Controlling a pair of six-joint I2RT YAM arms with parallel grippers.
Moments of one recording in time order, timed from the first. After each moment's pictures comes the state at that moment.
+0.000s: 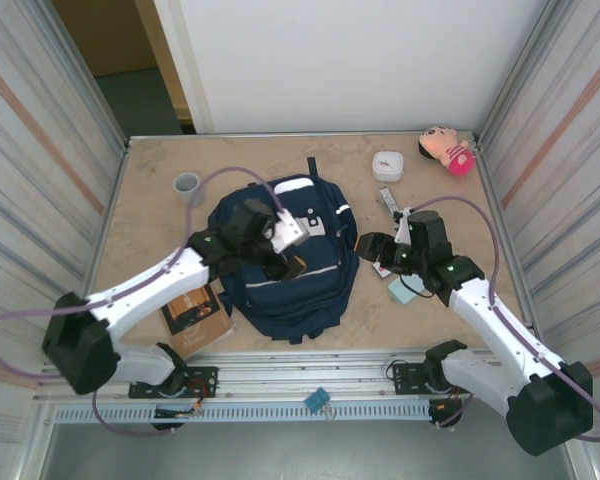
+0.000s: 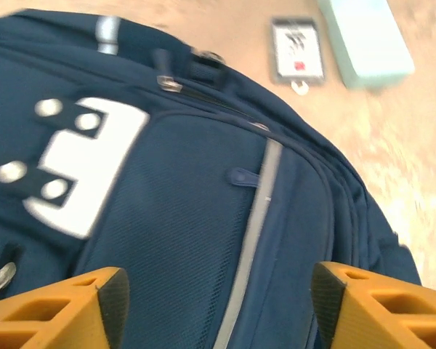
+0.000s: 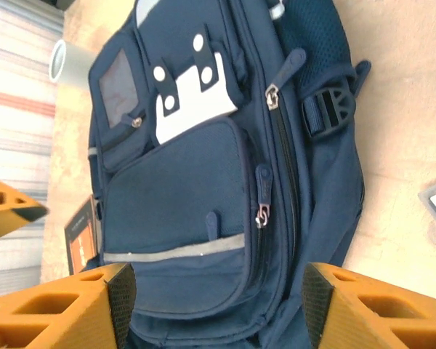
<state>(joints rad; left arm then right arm) -0.77 1.36 1.02 -0.48 0.22 0.29 0.36 0.96 0.68 -0.41 -0.35 0.73</state>
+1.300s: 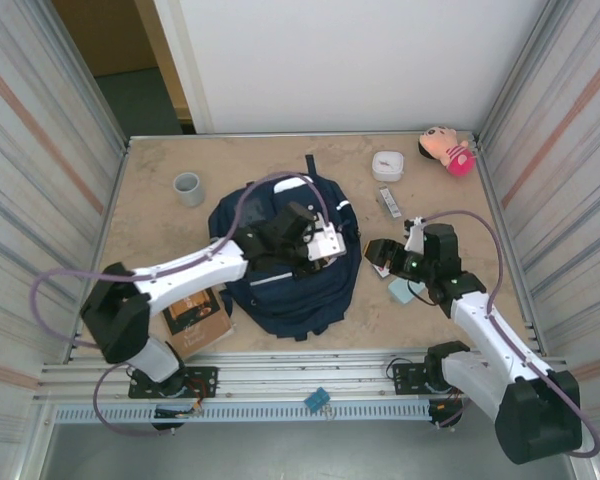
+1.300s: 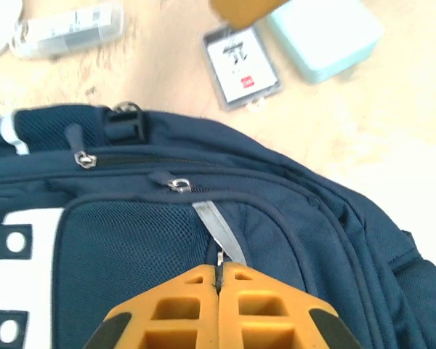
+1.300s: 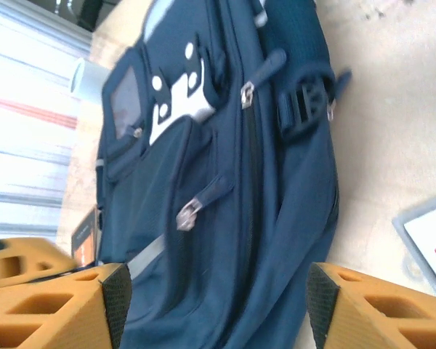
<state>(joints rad) -0.86 1.52 1.15 -0.42 0.22 0.48 0.20 0.93 0.49 -0.17 -0.51 0.64</state>
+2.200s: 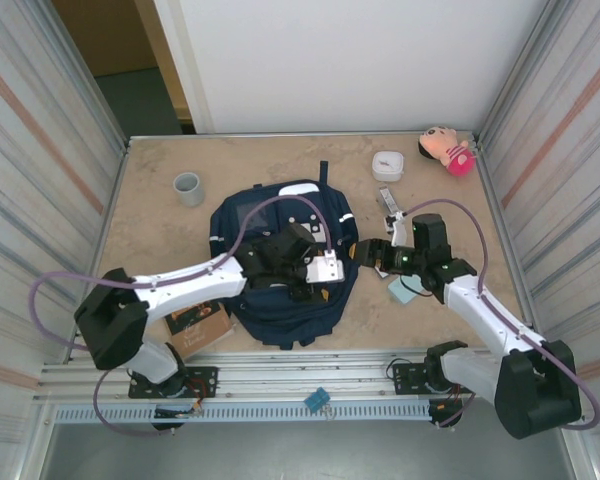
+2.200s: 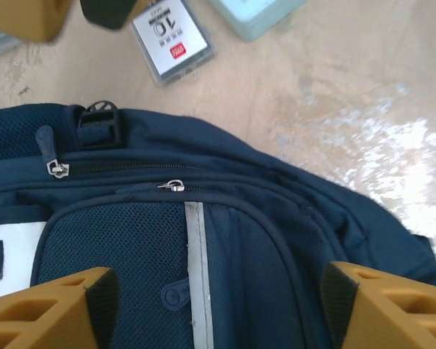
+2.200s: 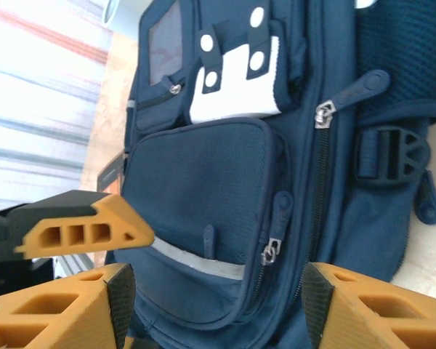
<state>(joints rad) -0.97 1.54 1.02 -0.34 0.12 0.57 0.26 1.05 0.56 -0.19 -0.64 0.57</state>
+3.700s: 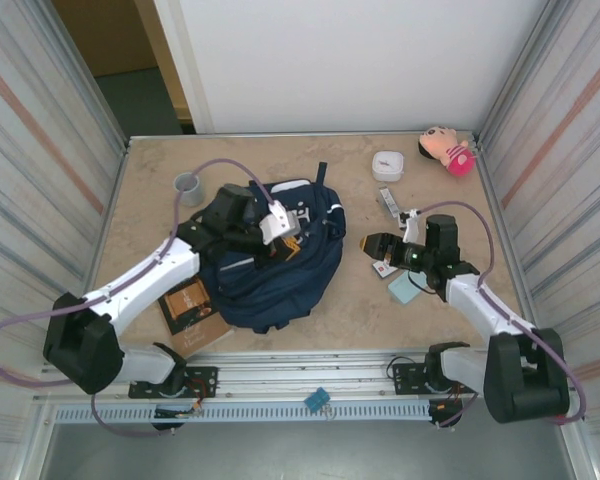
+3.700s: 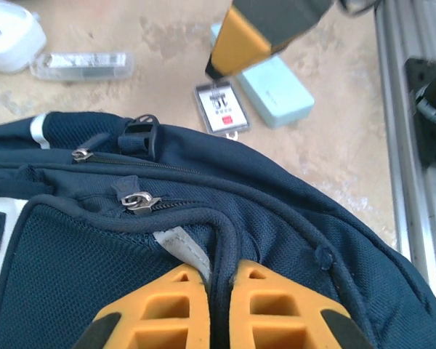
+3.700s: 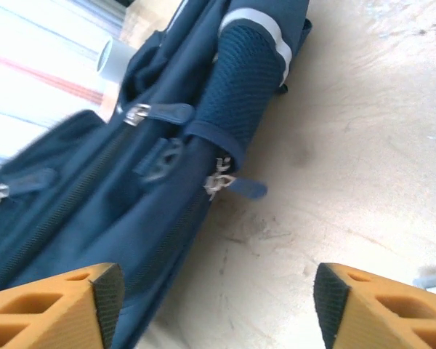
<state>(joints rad) -0.56 1.33 1.04 -0.43 0.65 0.48 0.12 1.15 0.50 0.03 -0.73 0.53</state>
